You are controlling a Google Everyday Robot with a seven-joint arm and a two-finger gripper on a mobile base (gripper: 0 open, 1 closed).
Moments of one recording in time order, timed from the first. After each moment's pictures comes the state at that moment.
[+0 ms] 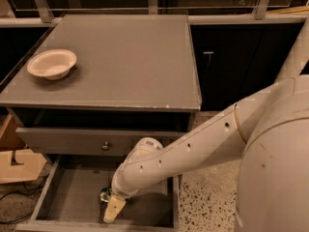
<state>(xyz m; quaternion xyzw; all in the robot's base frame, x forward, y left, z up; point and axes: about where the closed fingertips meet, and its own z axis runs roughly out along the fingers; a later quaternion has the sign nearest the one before) 0.438 0.123 0.521 -0.61 0.76 0.13 0.18</state>
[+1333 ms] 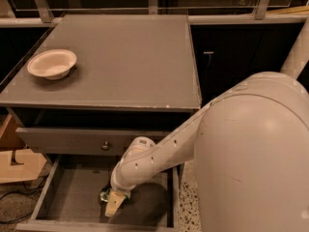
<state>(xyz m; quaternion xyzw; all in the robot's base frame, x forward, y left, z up) 0.469 0.135 0.484 -0.63 0.74 0.12 0.19</state>
